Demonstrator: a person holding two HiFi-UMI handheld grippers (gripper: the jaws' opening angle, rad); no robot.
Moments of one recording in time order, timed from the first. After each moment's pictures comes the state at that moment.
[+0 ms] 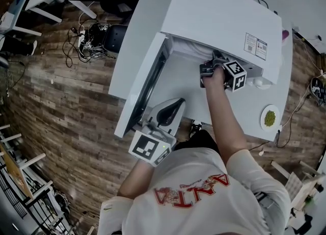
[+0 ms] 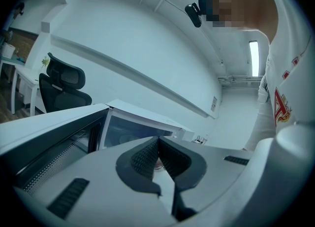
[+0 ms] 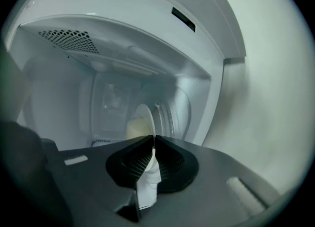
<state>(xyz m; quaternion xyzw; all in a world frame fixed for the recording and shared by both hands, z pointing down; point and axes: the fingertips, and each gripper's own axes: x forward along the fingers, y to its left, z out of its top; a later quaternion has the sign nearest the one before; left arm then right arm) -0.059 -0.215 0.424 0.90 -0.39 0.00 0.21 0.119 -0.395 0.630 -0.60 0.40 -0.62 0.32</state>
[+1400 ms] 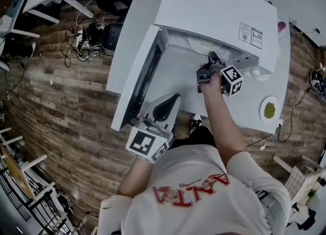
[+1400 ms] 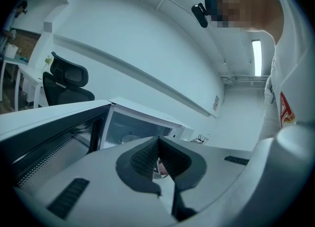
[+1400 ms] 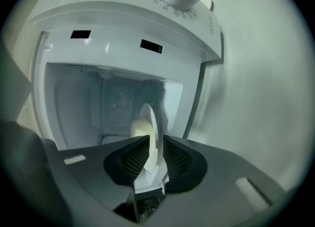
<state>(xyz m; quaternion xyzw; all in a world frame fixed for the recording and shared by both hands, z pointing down) -0.062 -0.202 0.431 0.89 -0.40 0.01 0.23 0.112 -0.354 0.630 -0.57 0.43 -0.61 0.34</state>
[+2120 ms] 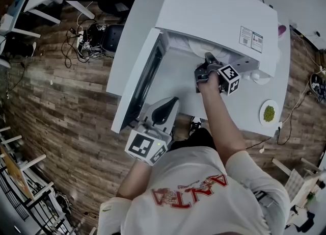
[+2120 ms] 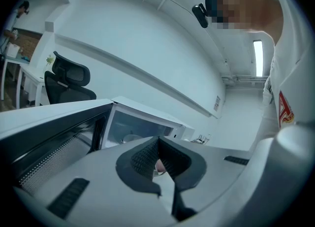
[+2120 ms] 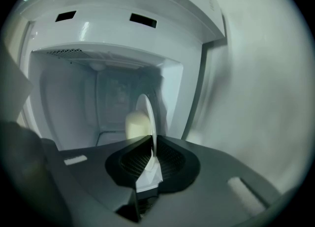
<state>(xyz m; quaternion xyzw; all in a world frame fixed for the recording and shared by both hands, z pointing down) -0.066 -0.200 0.434 0.89 -0.40 0.01 0.23 0.098 -0.368 0.641 -0.55 0.43 -0.64 0.34</state>
